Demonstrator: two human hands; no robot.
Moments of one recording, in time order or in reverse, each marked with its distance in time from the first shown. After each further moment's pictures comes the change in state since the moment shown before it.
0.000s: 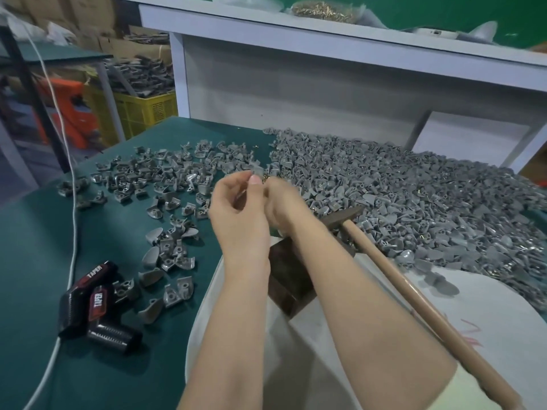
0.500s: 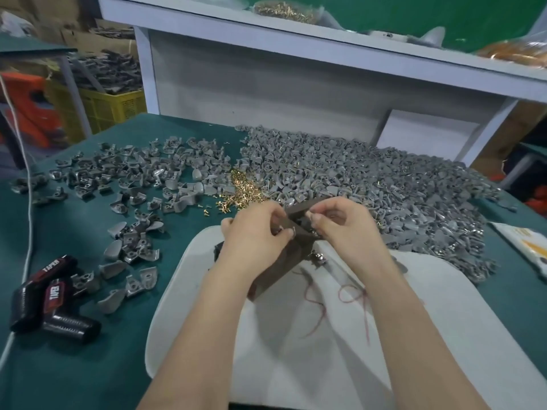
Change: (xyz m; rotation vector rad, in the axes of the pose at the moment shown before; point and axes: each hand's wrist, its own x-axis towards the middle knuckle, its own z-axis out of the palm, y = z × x) left_hand -0.026 -0.018 0.011 1.085 -0.662 0.223; right_hand -0.119 0.082 -0.076 0.406 0.354 0.037
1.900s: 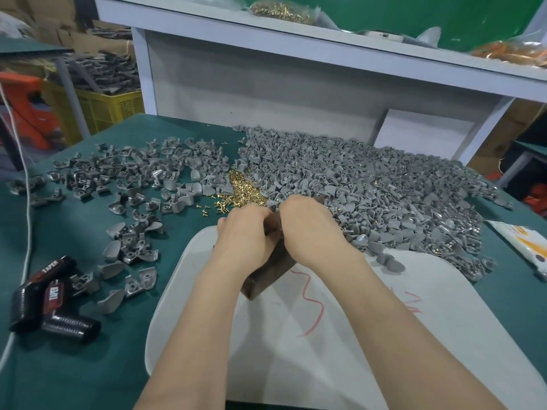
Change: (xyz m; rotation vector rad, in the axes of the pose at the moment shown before) left_hand 0.004 -0.006 -0.007 0.180 -0.052 0.022; right_hand -0.009 -0.060 0.037 -1.114 -0.274 -0.321
